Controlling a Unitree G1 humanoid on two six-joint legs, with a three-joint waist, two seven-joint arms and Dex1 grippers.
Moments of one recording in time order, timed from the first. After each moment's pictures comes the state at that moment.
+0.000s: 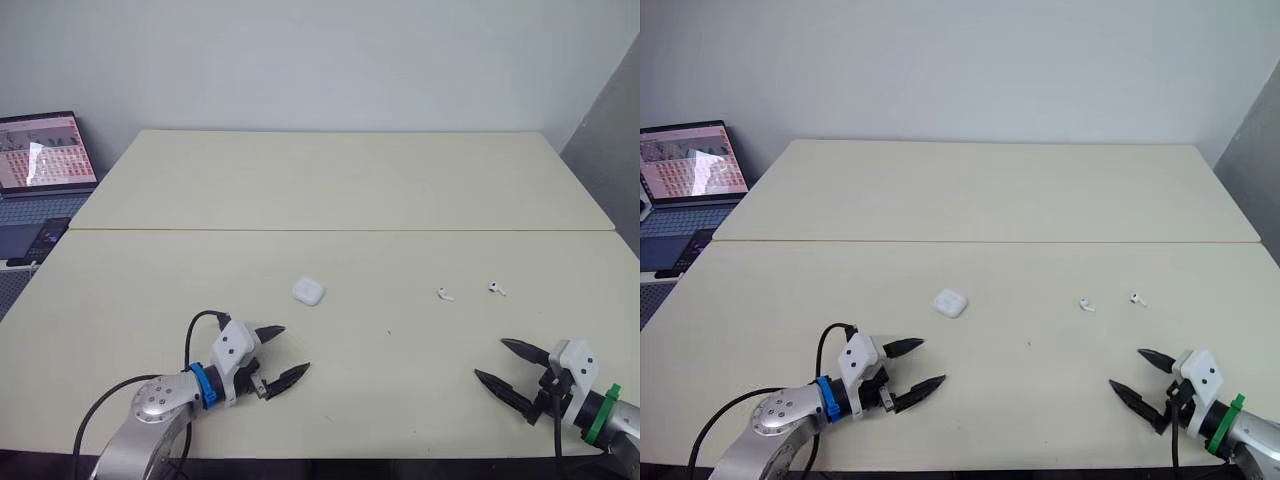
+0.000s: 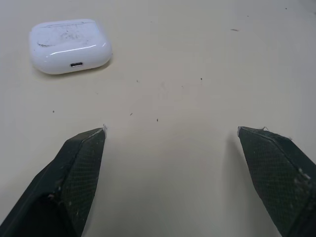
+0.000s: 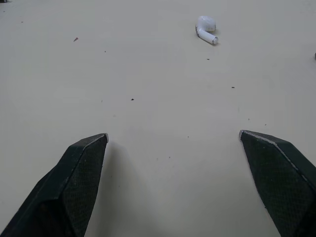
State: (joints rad) left arm 0.19 0.53 -0.01 -0.27 -0.34 0.21 -0.82; right arm 0.39 -0.62 -0.29 -0.15 0.42 0.06 0.94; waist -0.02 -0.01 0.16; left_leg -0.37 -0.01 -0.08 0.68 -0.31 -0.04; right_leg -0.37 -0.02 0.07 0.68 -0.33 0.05
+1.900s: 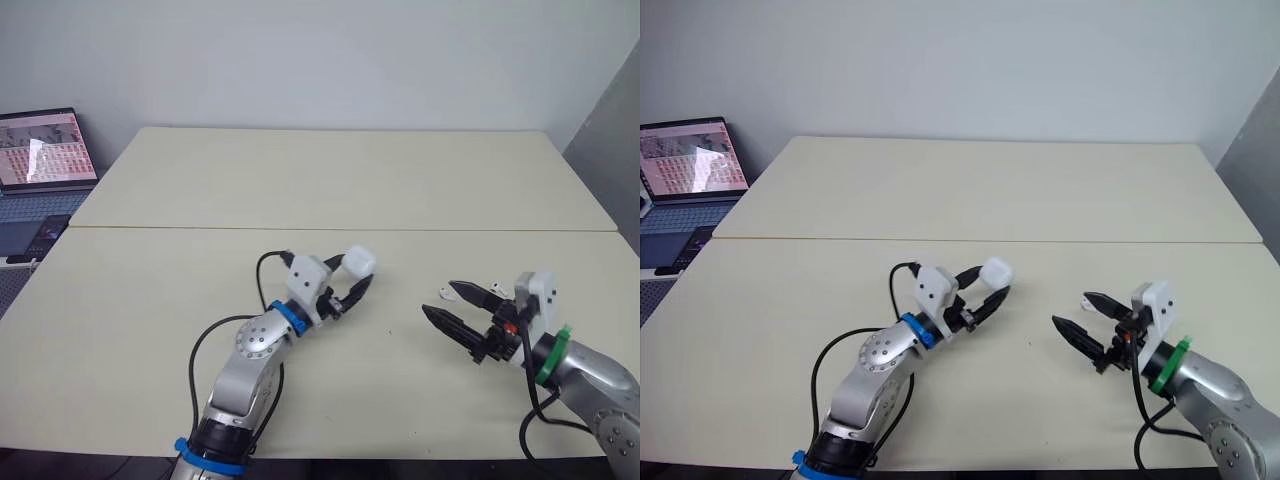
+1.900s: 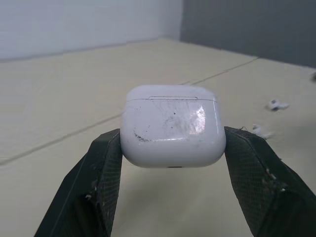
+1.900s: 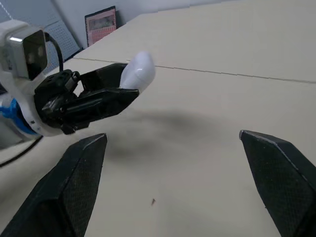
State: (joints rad) left arm -0.21 0.15 -0.23 -0.16 -0.18 0.13 -0.56; right arm 0.09 -0.60 -0.22 -0.59 0.95 0.73 0.46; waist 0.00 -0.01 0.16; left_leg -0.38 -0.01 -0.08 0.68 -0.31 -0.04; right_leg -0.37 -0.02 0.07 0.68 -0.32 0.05
